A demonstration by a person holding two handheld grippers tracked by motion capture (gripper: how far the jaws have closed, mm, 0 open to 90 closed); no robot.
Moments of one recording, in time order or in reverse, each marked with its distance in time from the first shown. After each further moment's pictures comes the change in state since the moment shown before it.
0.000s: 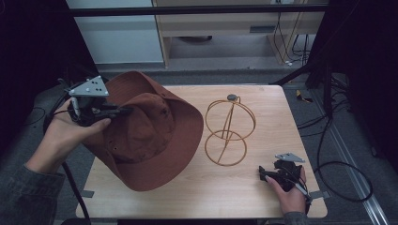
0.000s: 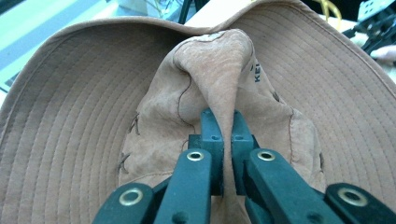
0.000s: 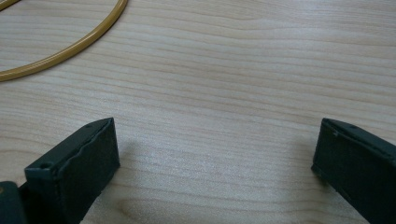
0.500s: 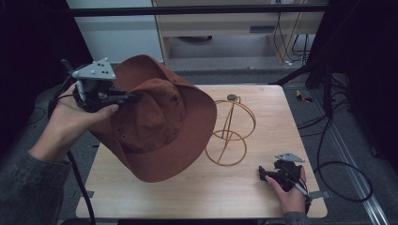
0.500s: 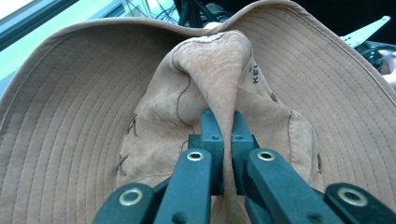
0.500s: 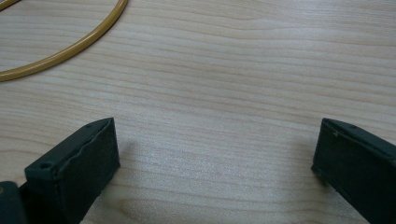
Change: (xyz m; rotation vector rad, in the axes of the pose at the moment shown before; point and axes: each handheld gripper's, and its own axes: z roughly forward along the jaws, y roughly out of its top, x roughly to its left) left arm -0.006 0.050 0.000 -0.039 -0.031 0.039; right arm 0.000 0.000 0.000 0.000 0.000 0.000
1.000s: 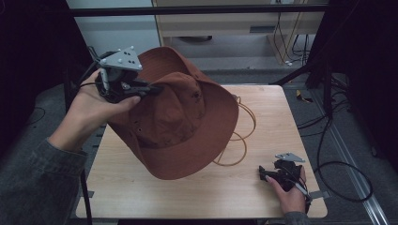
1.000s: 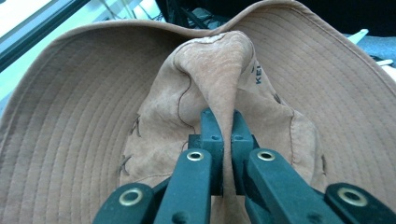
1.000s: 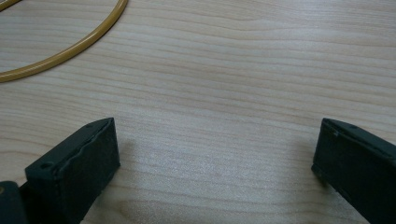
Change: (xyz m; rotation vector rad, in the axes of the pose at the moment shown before) left arm -0.022 0.045 0.019 -0.001 -0.027 0.084; right arm -0.001 0.000 0.000 -0.002 0.000 -0.001
